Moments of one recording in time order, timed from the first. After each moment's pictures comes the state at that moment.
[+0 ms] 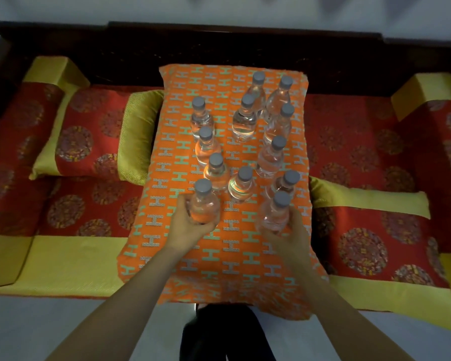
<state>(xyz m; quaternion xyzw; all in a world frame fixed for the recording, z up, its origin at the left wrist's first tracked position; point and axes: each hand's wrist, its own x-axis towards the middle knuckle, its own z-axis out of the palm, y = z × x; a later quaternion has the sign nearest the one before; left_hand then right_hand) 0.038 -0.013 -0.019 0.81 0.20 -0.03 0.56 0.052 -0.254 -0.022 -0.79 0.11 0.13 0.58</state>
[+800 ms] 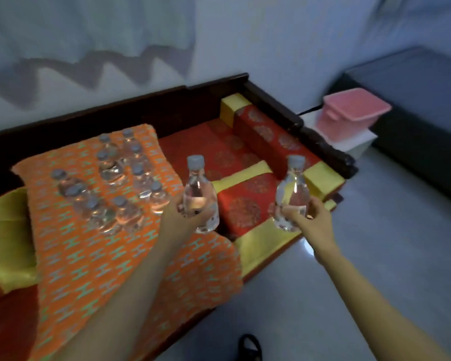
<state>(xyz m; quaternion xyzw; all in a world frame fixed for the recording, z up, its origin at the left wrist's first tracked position) -0.007 -0.187 0.111 0.73 -0.10 -0.10 0.67 -0.135 -0.443 0.133 -0.74 0.27 -0.20 0.58</state>
